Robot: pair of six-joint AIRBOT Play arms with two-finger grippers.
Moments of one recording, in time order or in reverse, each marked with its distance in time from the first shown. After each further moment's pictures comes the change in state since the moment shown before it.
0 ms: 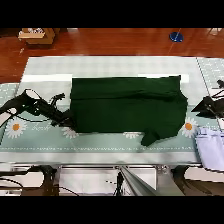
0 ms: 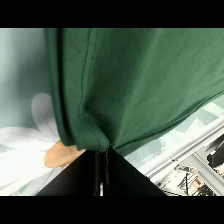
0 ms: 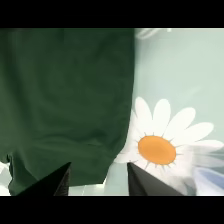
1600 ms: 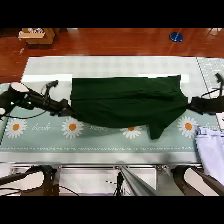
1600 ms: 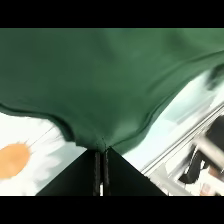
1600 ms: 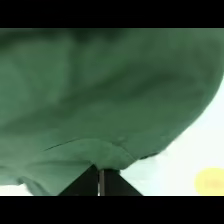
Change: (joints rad) left arm 0.026 0.159 0.068 -0.158 -0.014 0.069; right arm 0.174 0.423 -0.286 0.111 -0.356 -0.005
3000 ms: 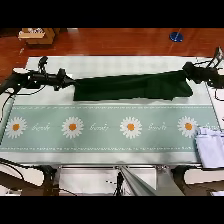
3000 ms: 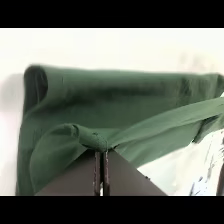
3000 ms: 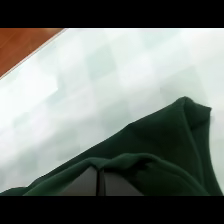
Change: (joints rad) left arm 0.042 -0.386 0.389 -0.278 0.292 -0.010; right arm 0.150 -0.544 0.371 0.303 -0.595 0.023
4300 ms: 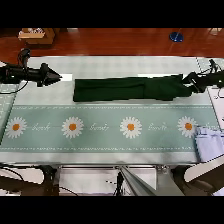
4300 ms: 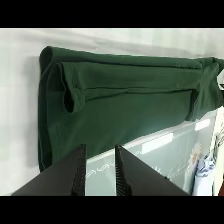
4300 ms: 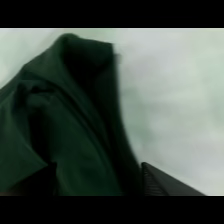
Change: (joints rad) left arm 0.133 0.089 0.088 0.126 -0.219 -0.029; right arm -0.154 -0.314 0.356 -0.192 0.544 0.092
